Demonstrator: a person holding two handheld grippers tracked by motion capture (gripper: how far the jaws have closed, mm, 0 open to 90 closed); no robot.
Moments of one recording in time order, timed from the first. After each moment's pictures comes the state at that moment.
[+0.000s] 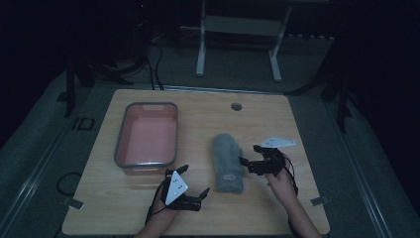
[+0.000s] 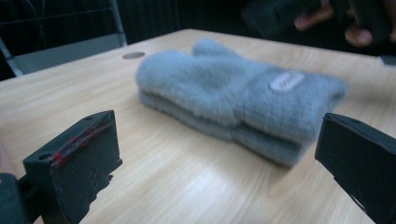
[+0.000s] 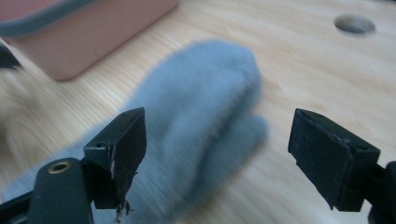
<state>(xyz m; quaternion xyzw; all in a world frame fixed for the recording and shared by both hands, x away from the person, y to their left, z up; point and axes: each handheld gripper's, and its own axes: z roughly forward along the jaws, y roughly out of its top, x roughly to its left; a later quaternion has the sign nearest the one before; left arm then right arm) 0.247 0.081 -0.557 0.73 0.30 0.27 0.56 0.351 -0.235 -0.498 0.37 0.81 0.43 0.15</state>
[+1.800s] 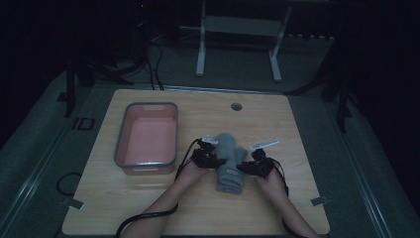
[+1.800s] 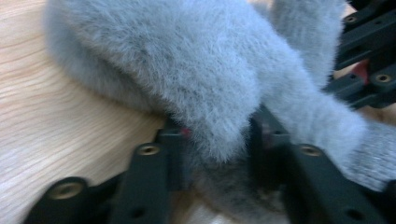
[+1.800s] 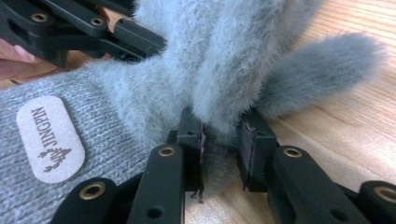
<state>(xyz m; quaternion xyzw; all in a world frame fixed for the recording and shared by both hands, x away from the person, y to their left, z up) 0.389 0.012 -0.560 0.82 0.38 -0.01 0.43 0.375 -0.221 -0.548 0.40 0.84 0.37 0.00</state>
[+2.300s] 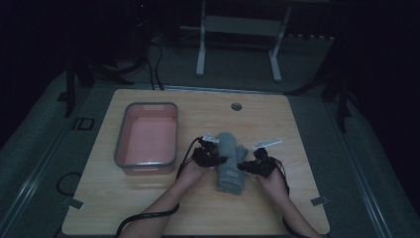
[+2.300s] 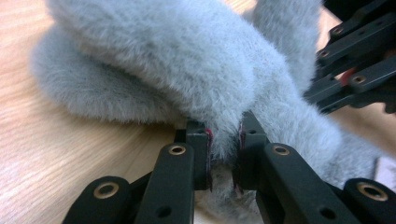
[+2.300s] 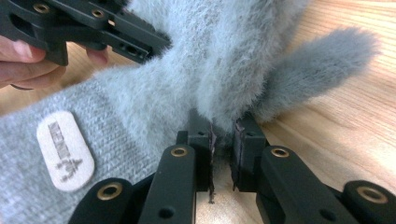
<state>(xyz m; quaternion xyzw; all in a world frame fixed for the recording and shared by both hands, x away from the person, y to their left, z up) 0.386 0.009 -0.538 0.82 0.38 0.00 0.44 0.373 -0.226 -0.538 0.40 0.83 0.38 -0.01</state>
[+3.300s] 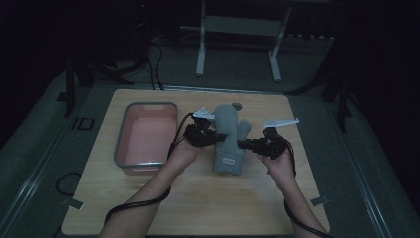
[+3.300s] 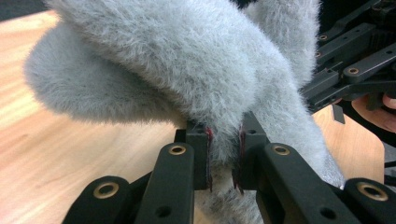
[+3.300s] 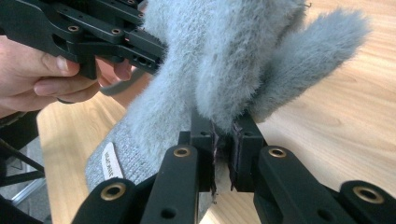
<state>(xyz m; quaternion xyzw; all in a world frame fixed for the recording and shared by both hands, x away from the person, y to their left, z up) 0.387 0.039 -0.435 0.81 0.34 0.05 0.48 0.377 -0.223 -0.443 0.36 0.80 0.48 0.00</state>
